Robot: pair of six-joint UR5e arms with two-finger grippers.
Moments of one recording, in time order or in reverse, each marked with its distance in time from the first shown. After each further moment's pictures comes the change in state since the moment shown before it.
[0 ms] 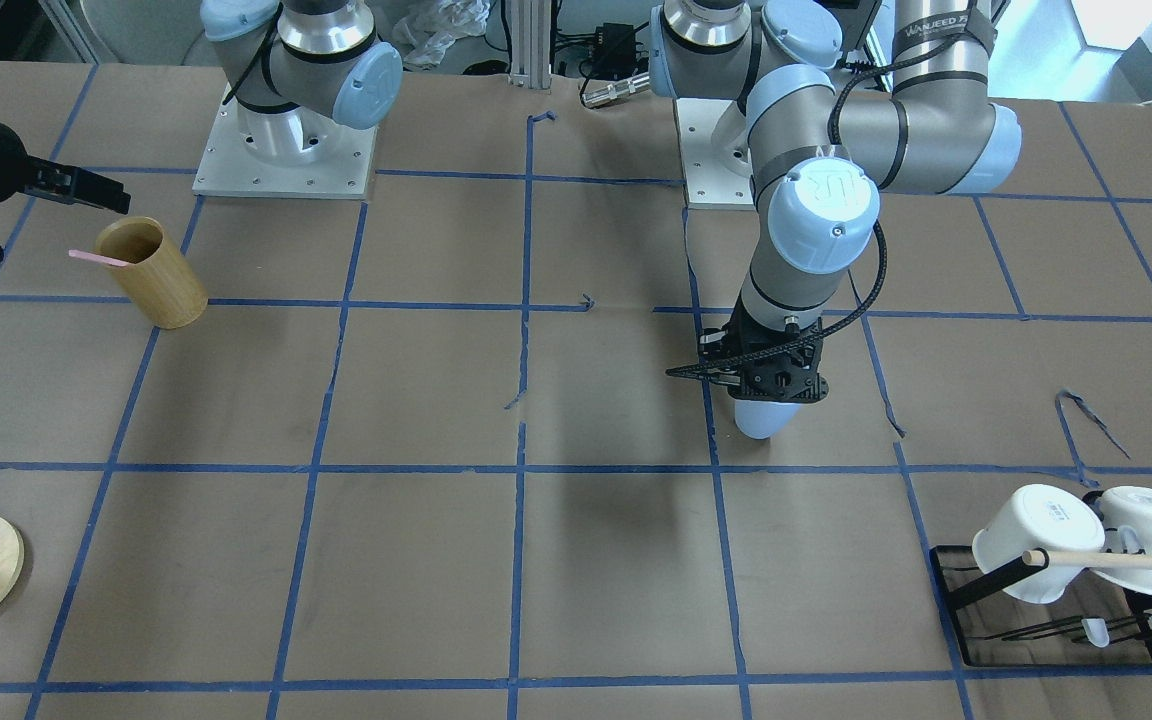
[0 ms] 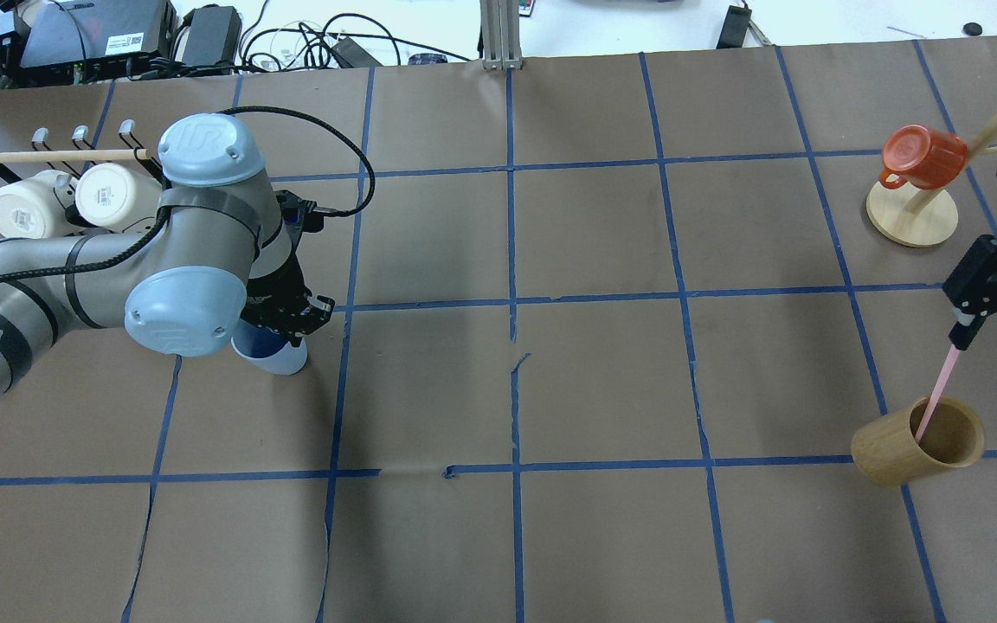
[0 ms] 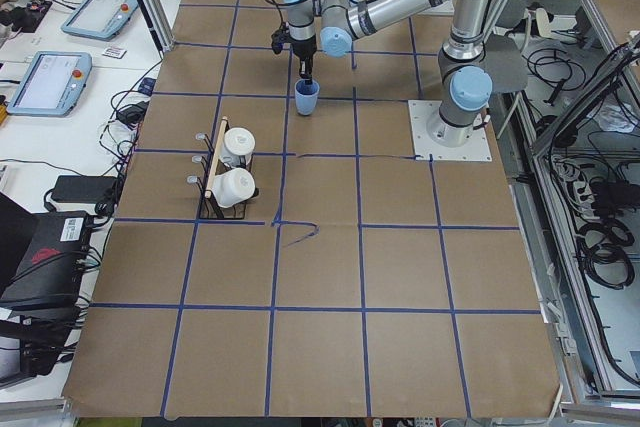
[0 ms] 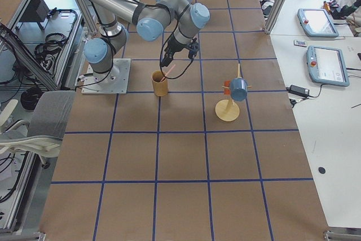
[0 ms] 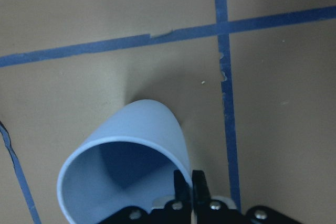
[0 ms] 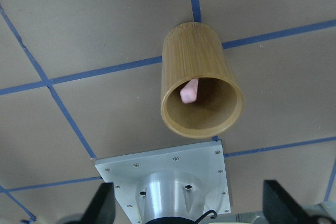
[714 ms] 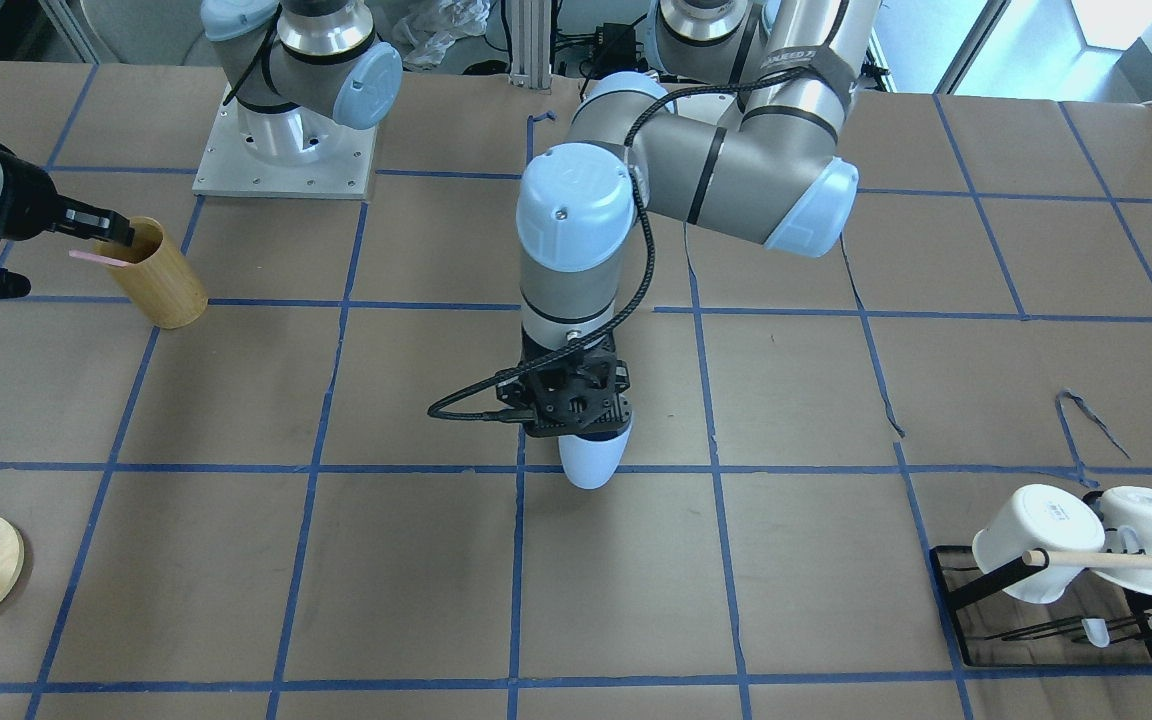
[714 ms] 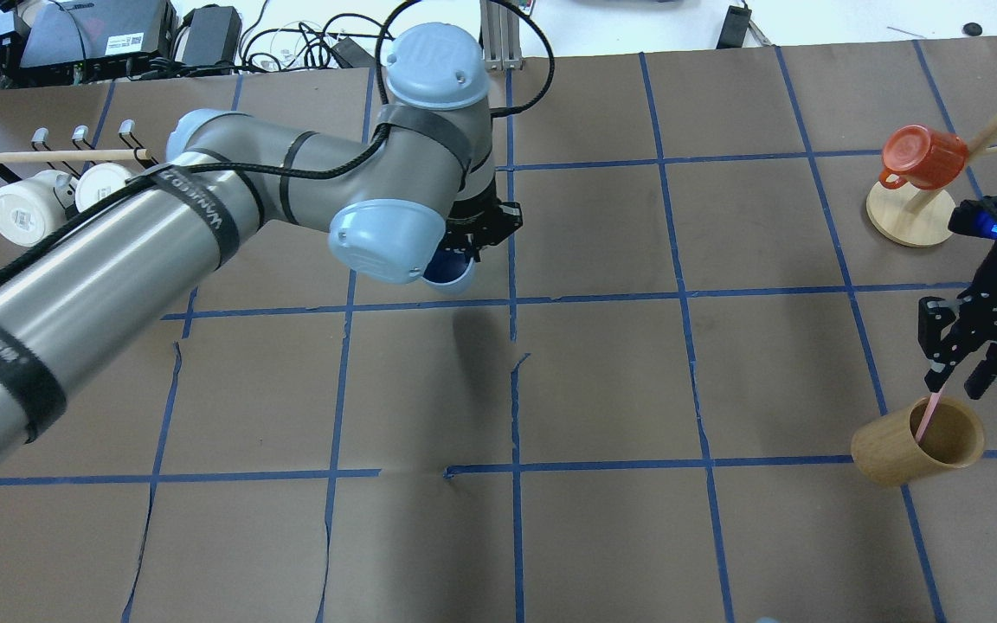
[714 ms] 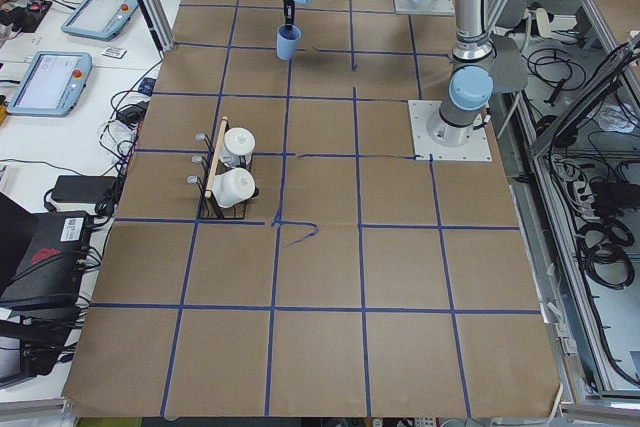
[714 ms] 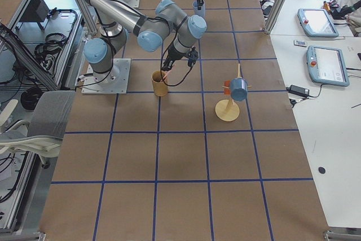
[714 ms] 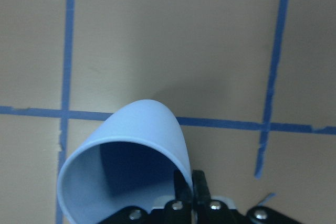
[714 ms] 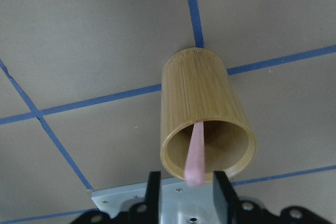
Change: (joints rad) left arm -0.327 -0.246 0.357 0.002 -0.035 -0.524; right arm -0.002 0.025 0.073 -0.136 0.013 0.012
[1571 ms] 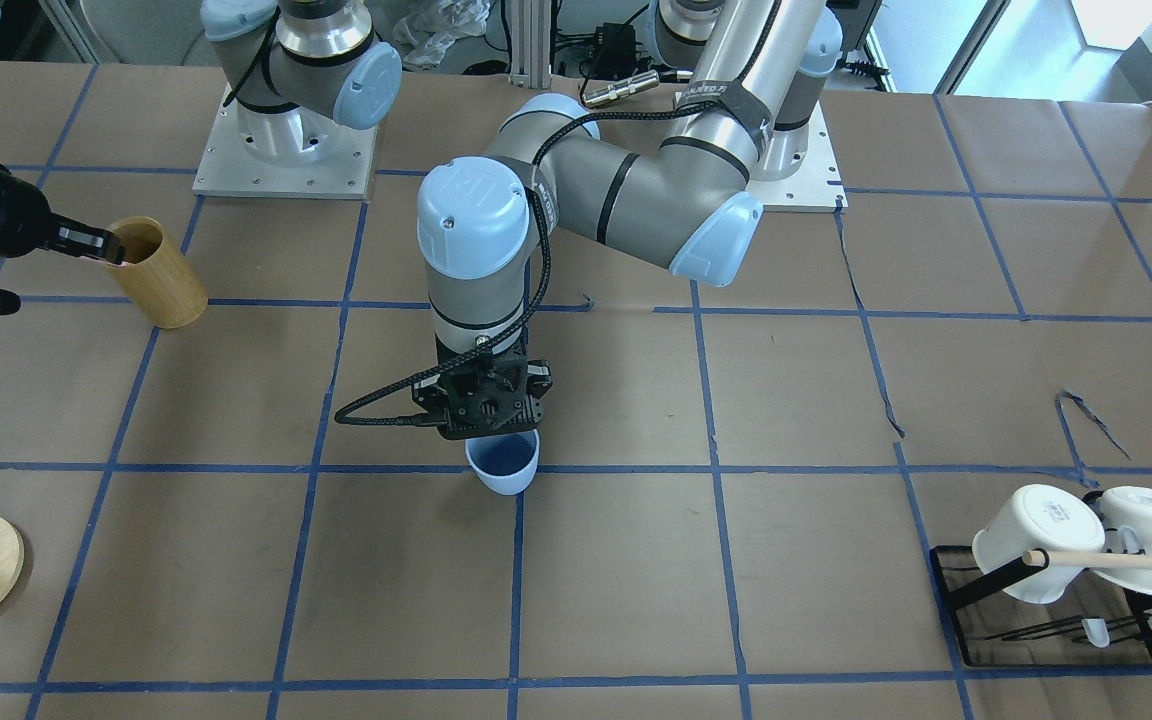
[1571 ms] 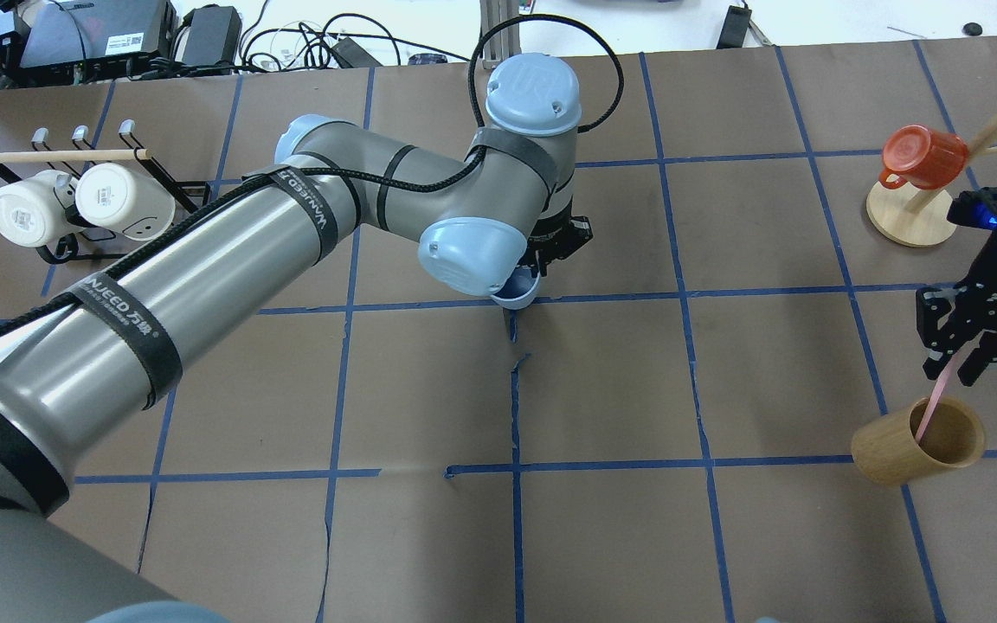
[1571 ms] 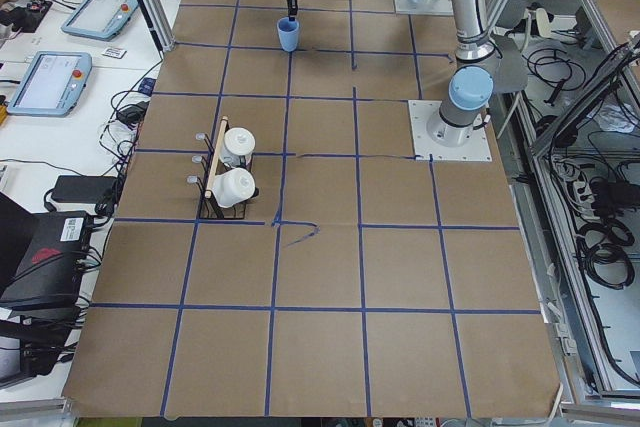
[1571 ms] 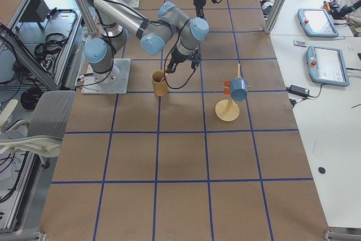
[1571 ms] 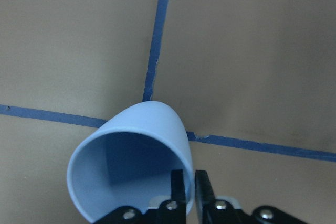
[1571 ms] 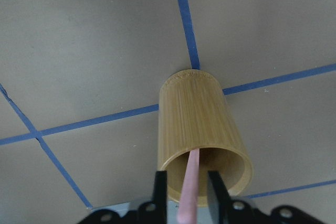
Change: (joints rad) left arm -0.073 -0.057 0.051 0.030 -0.006 -0.112; right arm 0.000 0.021 -0.005 -0.038 0.006 0.015
